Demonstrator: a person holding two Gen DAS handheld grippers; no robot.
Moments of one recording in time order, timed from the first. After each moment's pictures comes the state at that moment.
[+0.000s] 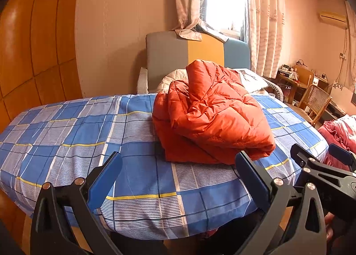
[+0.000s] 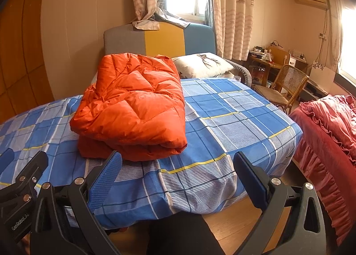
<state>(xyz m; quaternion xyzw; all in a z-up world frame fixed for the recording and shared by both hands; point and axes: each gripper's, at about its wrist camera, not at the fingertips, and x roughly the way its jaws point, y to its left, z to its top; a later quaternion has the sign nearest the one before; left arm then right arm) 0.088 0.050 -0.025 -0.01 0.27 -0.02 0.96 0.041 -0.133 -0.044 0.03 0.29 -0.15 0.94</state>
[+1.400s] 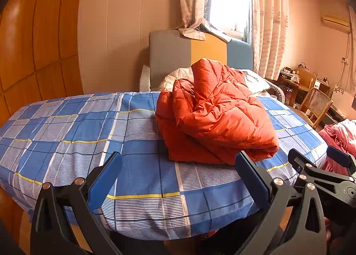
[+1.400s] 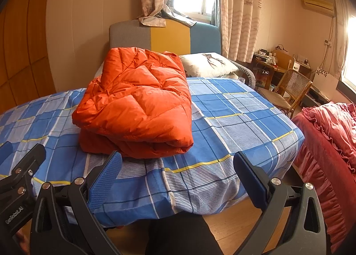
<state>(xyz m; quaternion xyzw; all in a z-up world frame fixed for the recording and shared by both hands) 0.094 0.063 -0.031 -0.02 0.27 -0.03 0.96 0.047 -0.121 -0.050 0.01 0.30 -0.15 0.94</state>
